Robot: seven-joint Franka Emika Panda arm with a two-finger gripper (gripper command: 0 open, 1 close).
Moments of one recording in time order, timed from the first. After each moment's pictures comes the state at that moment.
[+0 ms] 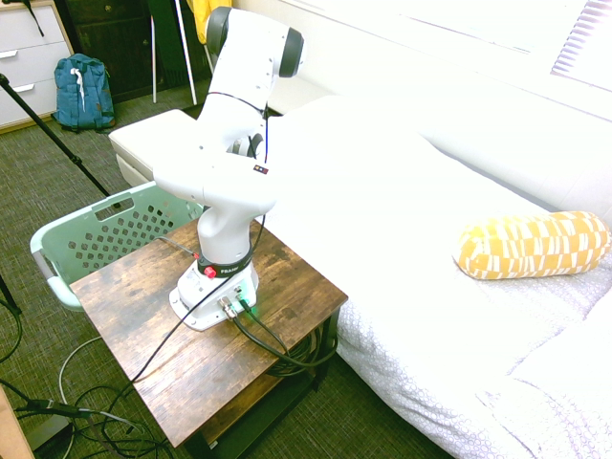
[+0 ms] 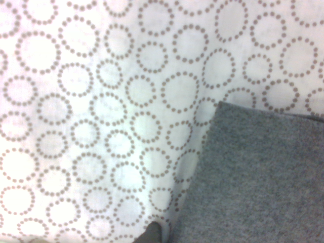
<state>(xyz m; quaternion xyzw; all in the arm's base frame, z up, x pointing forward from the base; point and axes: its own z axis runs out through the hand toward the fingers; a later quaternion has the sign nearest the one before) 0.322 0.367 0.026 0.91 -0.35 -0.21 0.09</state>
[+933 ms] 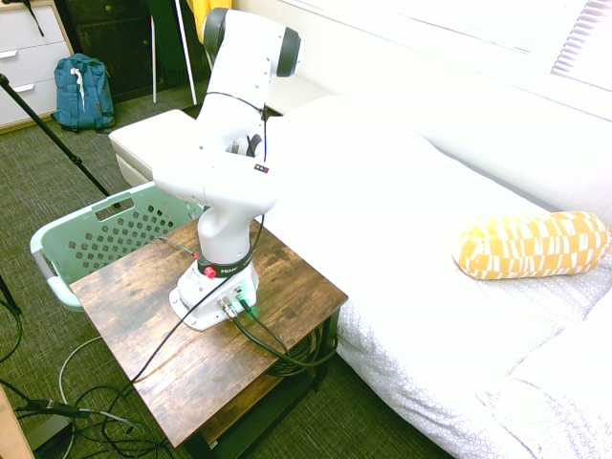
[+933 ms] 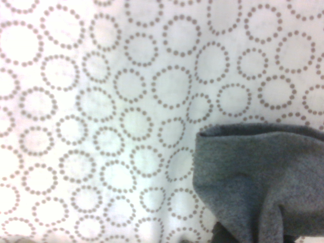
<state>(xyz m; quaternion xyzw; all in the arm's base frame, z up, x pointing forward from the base) 0.312 0.376 0.026 0.91 -0.34 -0.20 0.09</state>
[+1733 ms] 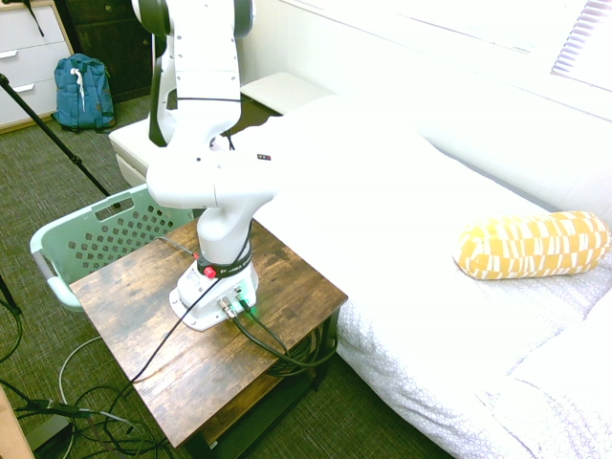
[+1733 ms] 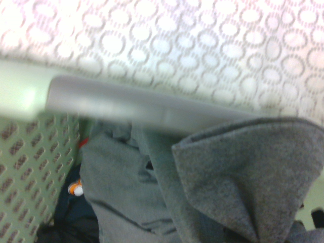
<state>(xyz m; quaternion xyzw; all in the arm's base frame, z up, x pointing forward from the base) 0.161 0.422 0.125 0.96 -0.27 -0.06 0.04</state>
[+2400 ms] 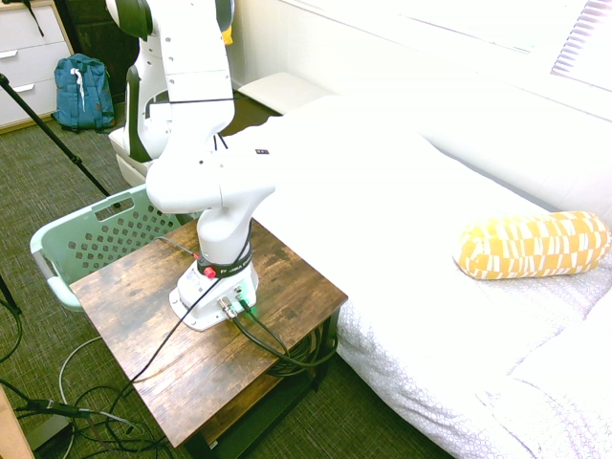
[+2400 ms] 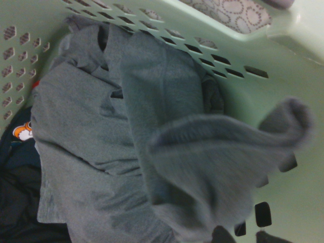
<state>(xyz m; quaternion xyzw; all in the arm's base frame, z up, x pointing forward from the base) 0.105 0.410 0.113 0.97 -0.20 -0.04 0.09</state>
